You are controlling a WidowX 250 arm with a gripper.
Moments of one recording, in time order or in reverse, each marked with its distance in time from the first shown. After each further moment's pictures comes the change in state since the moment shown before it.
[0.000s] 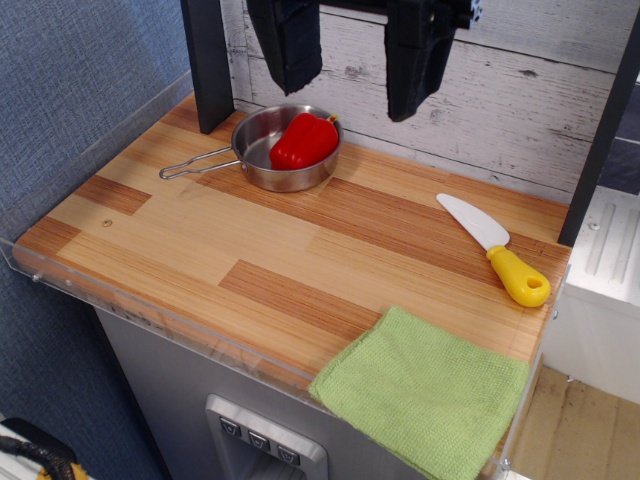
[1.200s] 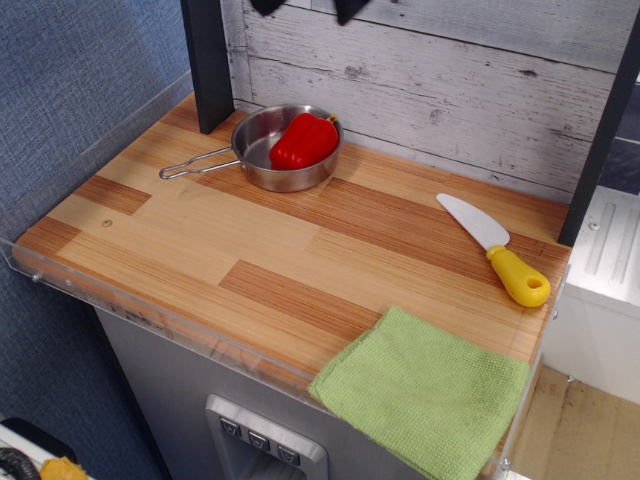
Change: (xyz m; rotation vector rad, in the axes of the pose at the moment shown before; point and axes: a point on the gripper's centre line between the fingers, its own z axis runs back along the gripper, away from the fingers) arm 0.083 0.097 -0.021 -0.030 -0.074 0.057
